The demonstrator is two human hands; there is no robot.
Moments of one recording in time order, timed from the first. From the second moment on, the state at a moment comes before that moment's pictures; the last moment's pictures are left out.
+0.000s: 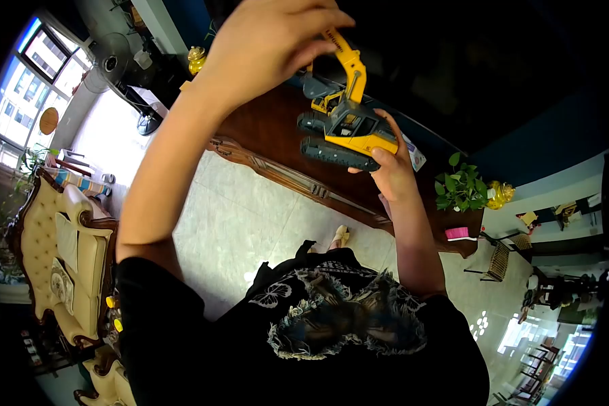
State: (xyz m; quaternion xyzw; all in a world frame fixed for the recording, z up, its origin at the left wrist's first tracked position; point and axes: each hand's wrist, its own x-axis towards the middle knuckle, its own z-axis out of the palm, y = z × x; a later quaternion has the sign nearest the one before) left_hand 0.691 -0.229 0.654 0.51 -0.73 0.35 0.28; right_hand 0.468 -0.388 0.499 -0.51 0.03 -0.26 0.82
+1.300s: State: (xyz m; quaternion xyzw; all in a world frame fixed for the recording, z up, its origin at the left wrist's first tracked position) left_hand 0.608 -0.183 0.508 0.39 -0.30 -0.20 0.85; right_hand 0.484 -0.337 0.547 -0.52 0.04 -0.31 0.79
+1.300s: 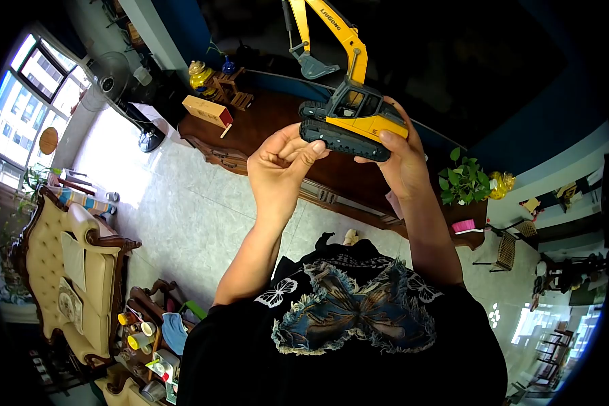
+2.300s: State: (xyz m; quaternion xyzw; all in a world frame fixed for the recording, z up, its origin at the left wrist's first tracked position) left_hand 0.586 -0.180 0.505 0.37 -0.32 -0.22 0.84; right_hand 0.456 -0.329 0.549 -0.56 0.00 -0.32 0.77
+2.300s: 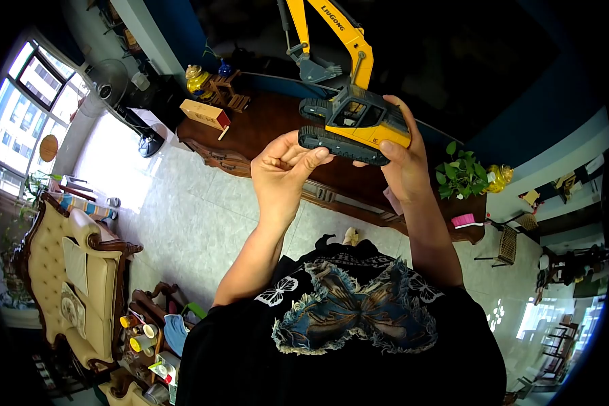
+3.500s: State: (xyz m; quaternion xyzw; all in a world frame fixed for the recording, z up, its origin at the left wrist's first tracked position) left_hand 0.609 -0.183 0.497 0.33 -0.29 -0.40 0.80; right_hand 0.468 -0.325 0.532 -0.76 -0.01 -0.38 0.52
